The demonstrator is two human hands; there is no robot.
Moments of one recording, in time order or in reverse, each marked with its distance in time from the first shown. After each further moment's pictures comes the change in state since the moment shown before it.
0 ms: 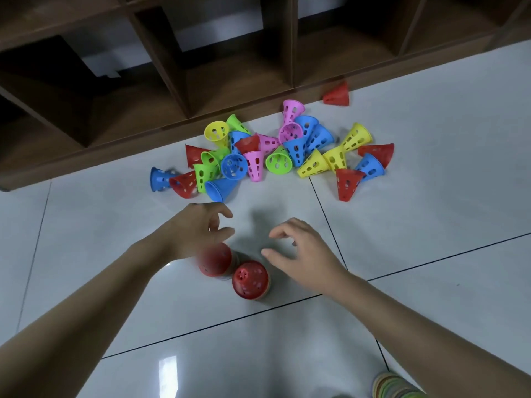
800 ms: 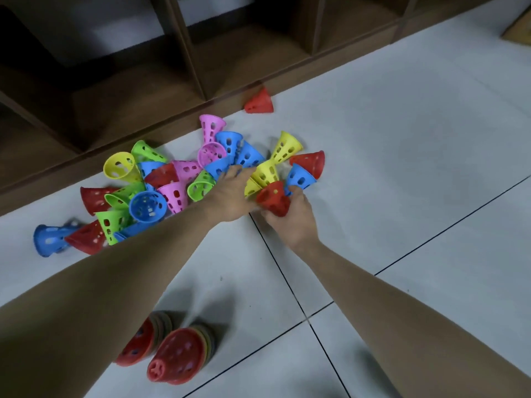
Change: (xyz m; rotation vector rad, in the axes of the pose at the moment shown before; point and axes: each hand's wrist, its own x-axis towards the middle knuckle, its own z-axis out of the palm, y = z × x) left_hand 0.244 0.130 0.074 0.046 0.003 0.236; right_hand 0.090 0.127 -0.081 0.028 0.480 0.560
